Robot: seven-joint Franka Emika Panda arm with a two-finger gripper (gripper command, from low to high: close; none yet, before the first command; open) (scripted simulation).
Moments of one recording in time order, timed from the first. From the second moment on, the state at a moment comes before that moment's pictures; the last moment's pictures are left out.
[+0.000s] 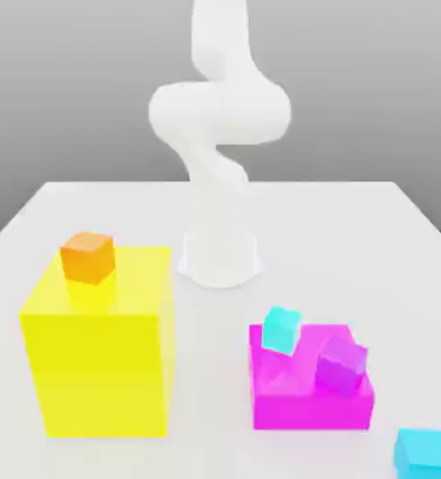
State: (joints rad) arm 0.06 -0.71 -0.03 -2.29 0.02 2.32 0.71
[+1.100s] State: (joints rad) arm 0.48 0.46 -0.01 -2.22 0.01 2.68 -0.24
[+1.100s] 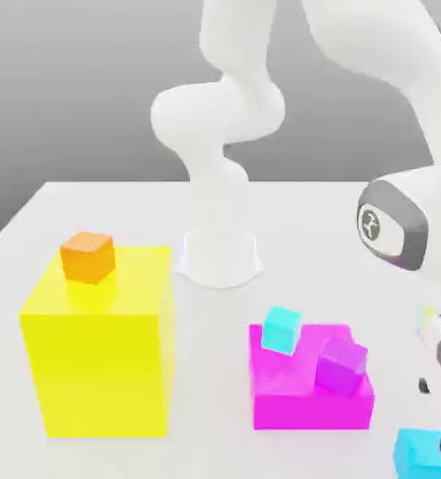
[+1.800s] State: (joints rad) arm 0.47 0.14 -0.03 -2.40 0.10 2.52 -0.08
